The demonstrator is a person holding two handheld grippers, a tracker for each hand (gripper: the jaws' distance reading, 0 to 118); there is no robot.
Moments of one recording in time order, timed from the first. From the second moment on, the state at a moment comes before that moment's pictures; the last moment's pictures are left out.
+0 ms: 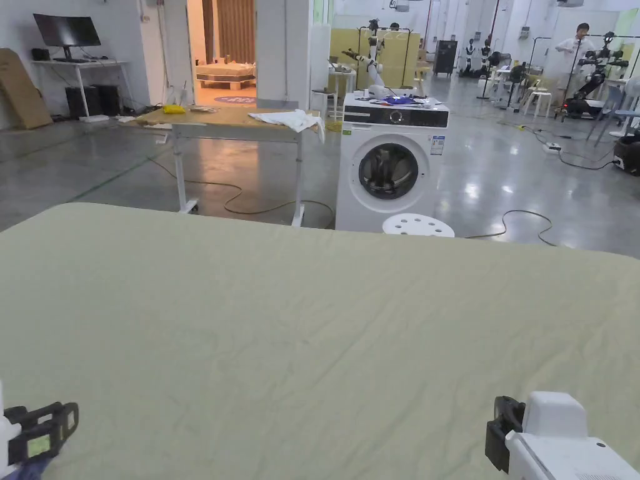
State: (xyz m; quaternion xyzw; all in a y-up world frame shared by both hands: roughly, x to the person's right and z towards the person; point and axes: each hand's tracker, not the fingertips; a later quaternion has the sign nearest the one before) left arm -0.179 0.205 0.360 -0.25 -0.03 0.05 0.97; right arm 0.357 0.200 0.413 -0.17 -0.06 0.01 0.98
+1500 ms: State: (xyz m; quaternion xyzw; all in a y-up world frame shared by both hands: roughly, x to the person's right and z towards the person) left arm 0.022 0.226 0.363 -0.04 -0.04 0.01 1.00; right arm 0.327 0.222 0.405 -0.07 -0.08 0.01 0.99
